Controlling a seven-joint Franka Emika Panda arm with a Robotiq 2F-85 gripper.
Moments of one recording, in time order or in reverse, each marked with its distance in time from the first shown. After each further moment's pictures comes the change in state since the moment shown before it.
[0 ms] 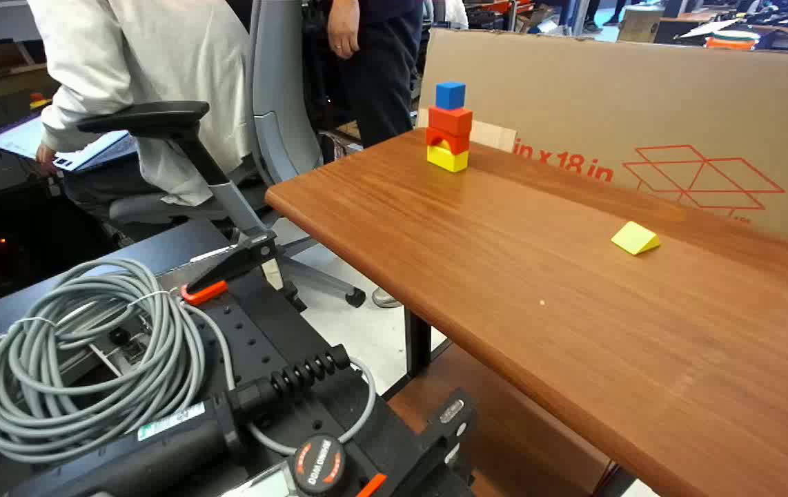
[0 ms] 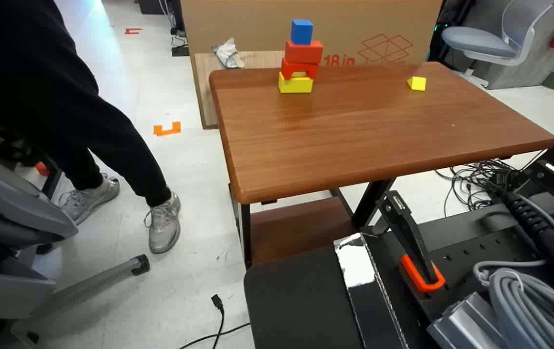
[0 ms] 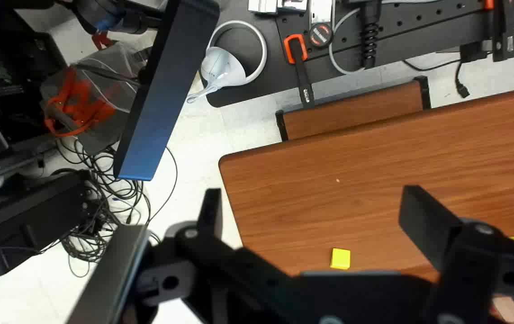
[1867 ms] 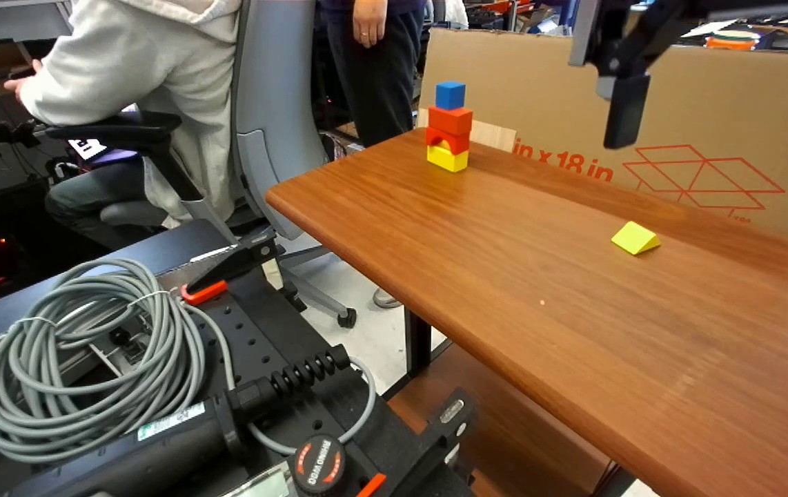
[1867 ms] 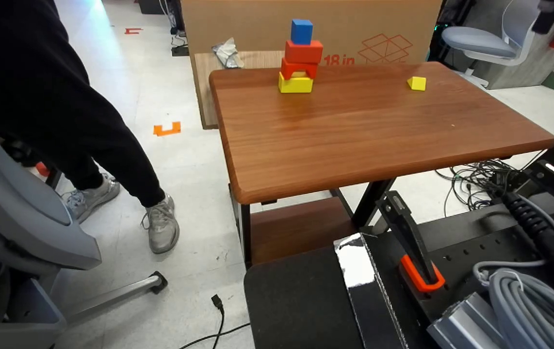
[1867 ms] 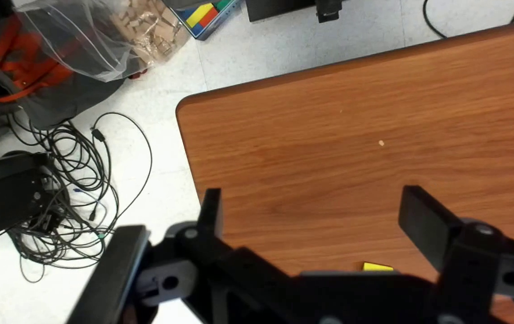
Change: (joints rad) arm 0.000 0.678 -0.051 0.126 -0.033 0.532 0.008
